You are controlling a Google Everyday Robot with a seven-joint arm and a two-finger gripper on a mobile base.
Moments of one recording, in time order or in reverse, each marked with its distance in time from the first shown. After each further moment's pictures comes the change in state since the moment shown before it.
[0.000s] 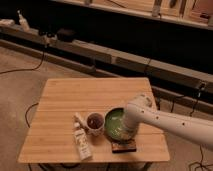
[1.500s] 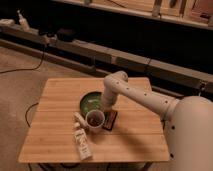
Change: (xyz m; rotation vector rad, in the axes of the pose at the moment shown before) arm -0.105 -0.144 0.015 0.027 -0.105 -0.377
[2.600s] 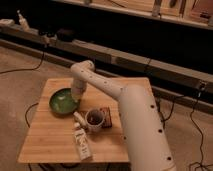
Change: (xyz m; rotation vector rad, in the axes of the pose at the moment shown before) arm -0.146 -0.129 0.039 0.026 -0.046 -0.408
